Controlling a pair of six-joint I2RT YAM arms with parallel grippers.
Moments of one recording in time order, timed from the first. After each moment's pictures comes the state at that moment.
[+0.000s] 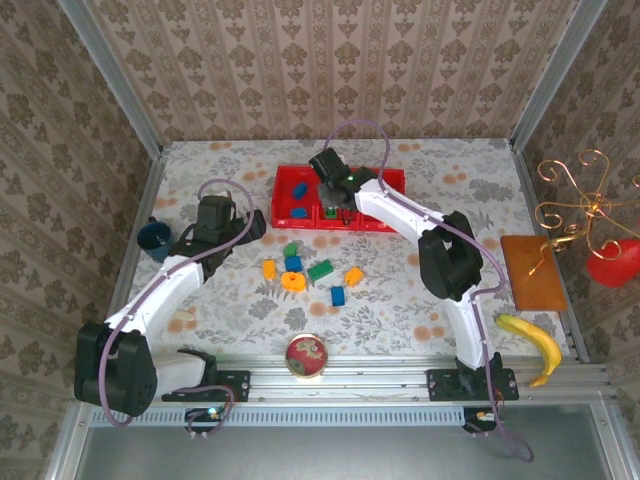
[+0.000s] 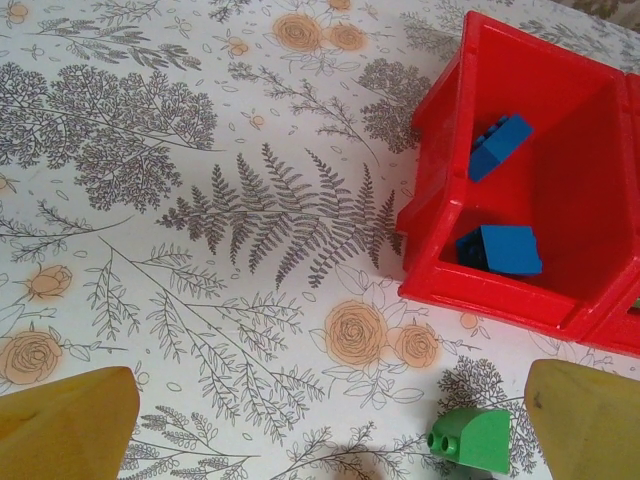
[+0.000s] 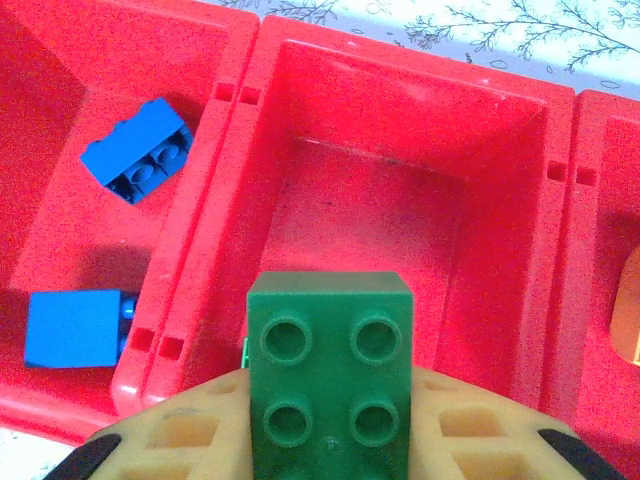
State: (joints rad) left arm -0.32 1.22 0.80 -0.28 -0.12 -0.45; right arm 0.60 2.17 1.89 -0.68 0.33 0.36
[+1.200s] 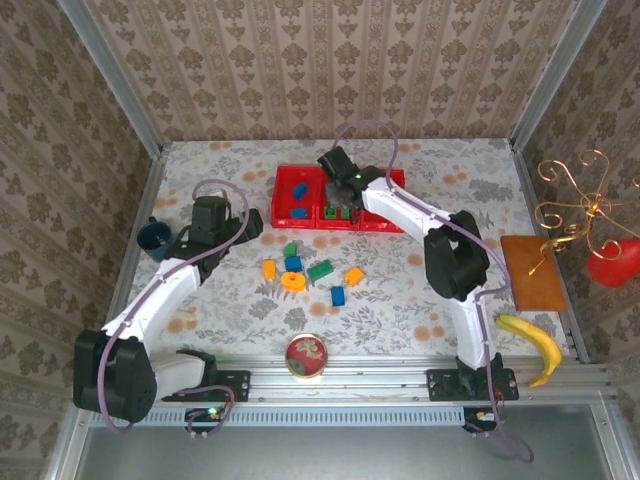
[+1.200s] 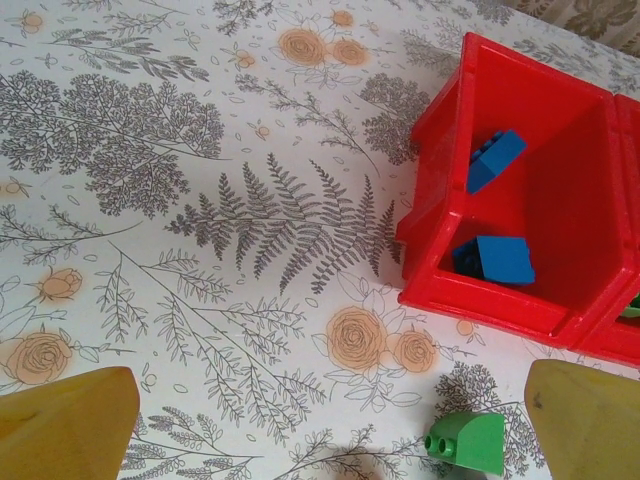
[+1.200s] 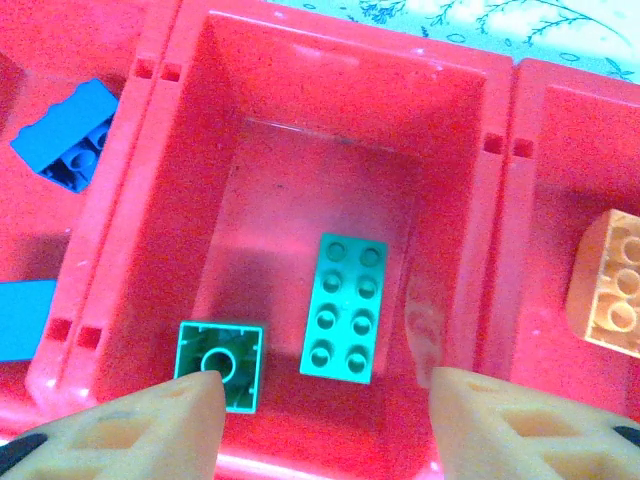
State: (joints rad) left arm -0.29 1.18 0.79 -0.28 -0.10 -0.46; right arm 0.58 2.11 1.82 -0.69 0.33 0.37
